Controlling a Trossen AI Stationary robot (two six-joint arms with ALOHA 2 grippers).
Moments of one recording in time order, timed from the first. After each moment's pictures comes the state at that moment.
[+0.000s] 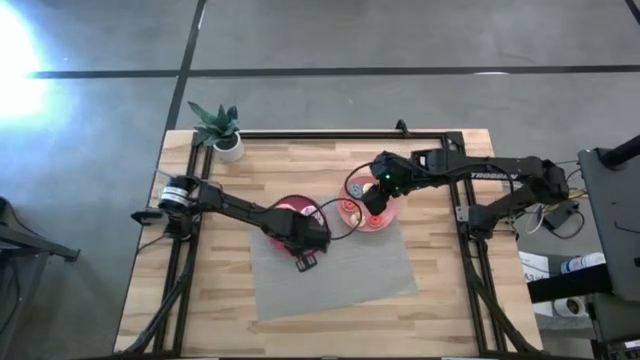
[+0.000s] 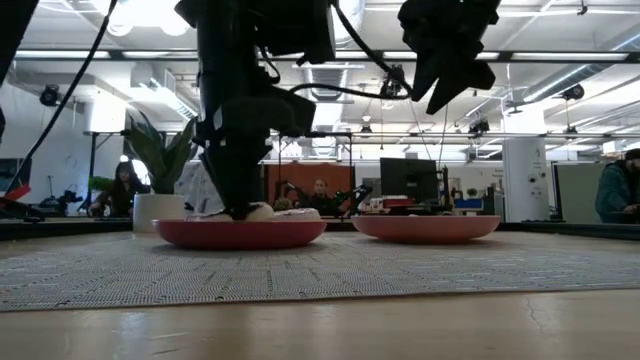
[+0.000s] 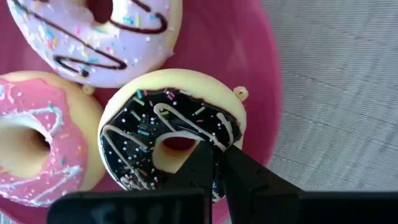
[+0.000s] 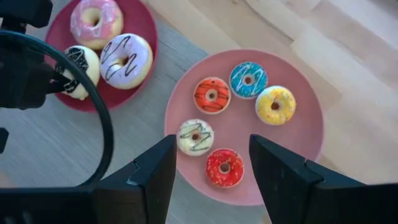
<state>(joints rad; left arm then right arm) -0.16 1.90 1.37 -0.90 -0.12 -0.65 -0.13 1.39 1.24 -0.92 0.12 0.67</state>
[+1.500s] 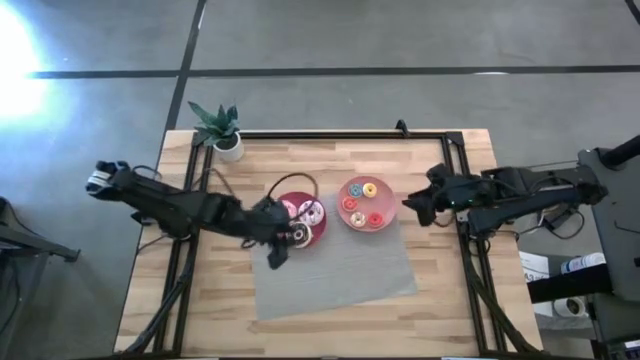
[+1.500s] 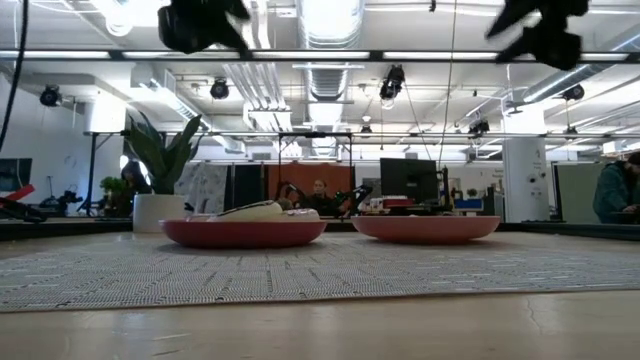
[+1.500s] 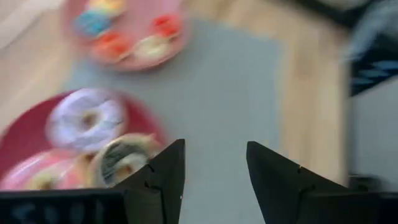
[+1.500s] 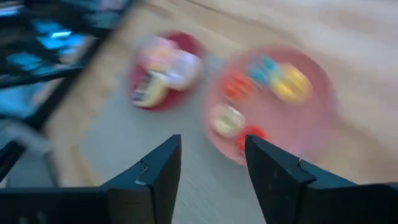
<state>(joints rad) -0.29 1.30 1.12 -0.59 -0.24 -0.63 0.15 0.79 0.89 -0.84 0.32 1.00</state>
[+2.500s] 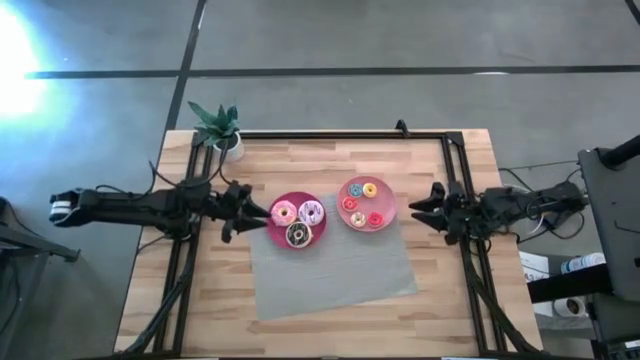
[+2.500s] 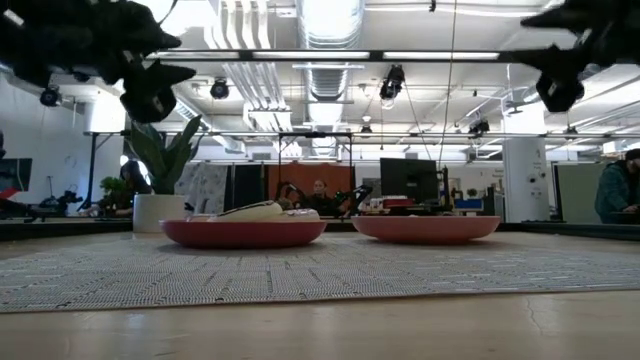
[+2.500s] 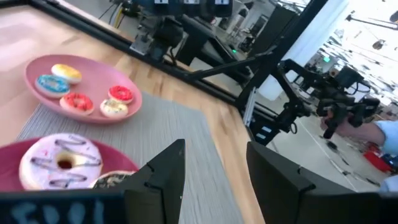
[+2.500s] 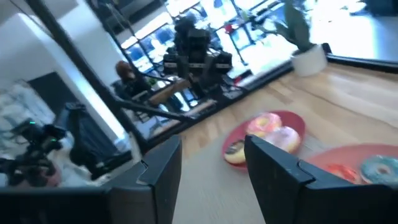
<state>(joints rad) 0.11 0.58 0.28 0.21 0.30 -0.49 0.24 0.18 0.24 -0.06 0.26 0.57</state>
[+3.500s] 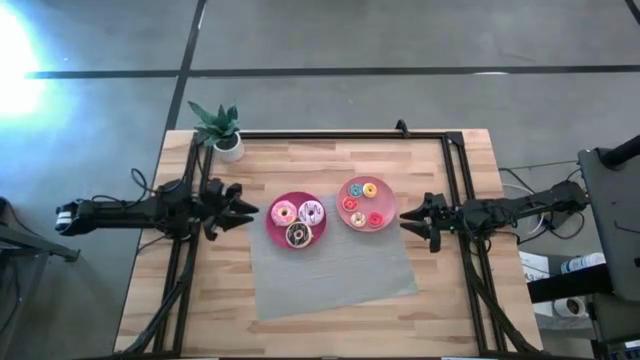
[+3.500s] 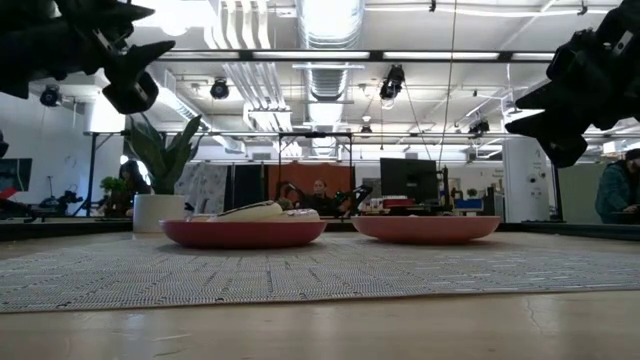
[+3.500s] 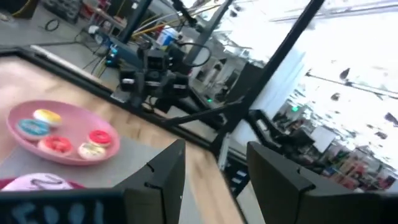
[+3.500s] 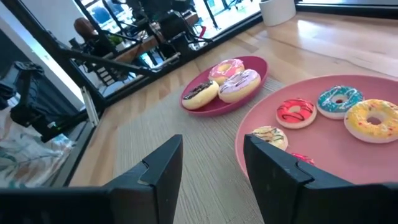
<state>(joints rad) 0.11 0.37 0.13 0.33 0.26 -0.60 0.23 0.22 0.04 -0.02 0.29 0.58</state>
